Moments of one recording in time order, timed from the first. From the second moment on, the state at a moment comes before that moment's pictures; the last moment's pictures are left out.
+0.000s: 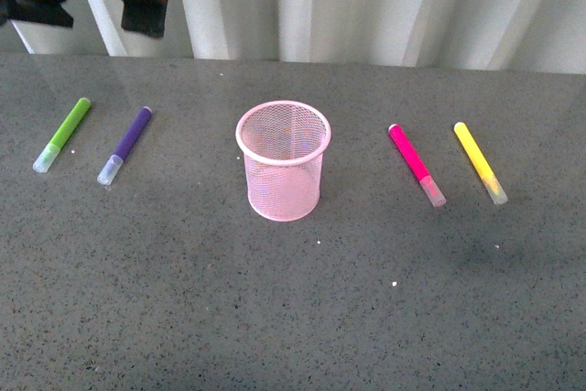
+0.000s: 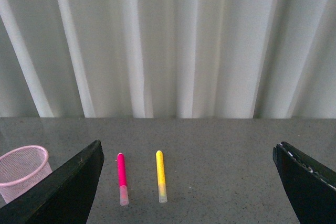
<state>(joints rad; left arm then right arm) -0.14 1.87 1.22 -0.17 -0.07 0.01 0.00 0.00 0.02 0.00 0.00 0.00</state>
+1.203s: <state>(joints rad) -0.09 2.37 1.55 -0.20 -0.08 0.10 0.00 0.00 0.02 0.00 0.00 0.00</state>
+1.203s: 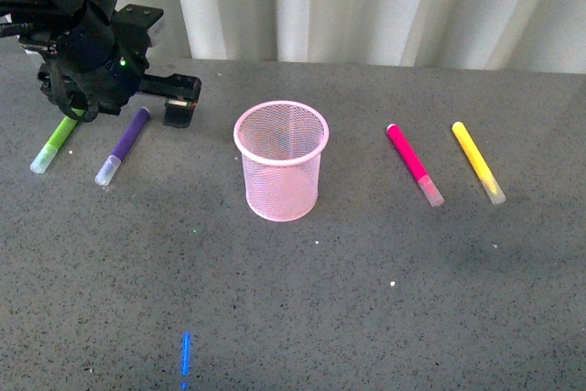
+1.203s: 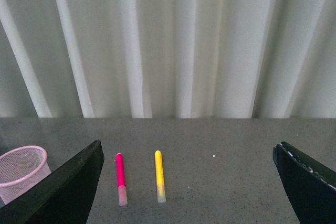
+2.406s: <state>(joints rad) -0.07 2.45 1.60 -0.13 -0.10 0.14 0.00 0.00 0.02 0.00 0.00 0.00</state>
